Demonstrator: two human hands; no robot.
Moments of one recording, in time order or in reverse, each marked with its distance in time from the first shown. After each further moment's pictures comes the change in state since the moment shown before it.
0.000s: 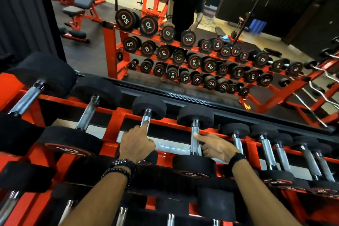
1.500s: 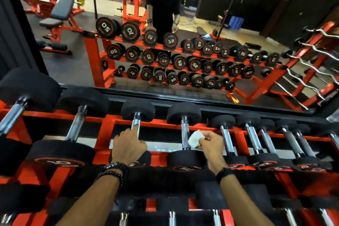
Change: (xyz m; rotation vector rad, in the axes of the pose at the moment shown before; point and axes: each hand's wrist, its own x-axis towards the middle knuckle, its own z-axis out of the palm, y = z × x) left_hand 0.002 -0.005 0.000 -0.039 -0.042 0.024; right_hand -0.023 0.042 0.025 0.251 0.685 -0.431
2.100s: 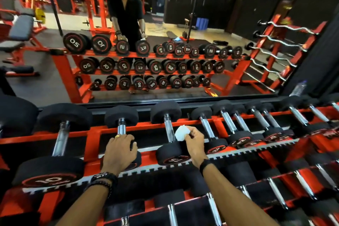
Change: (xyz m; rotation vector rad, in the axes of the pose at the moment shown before) left_hand -0.014 -0.005 -0.001 0.003 0.138 0.372; right_hand -0.036 0.005 -0.006 0.133 0.052 -0.071
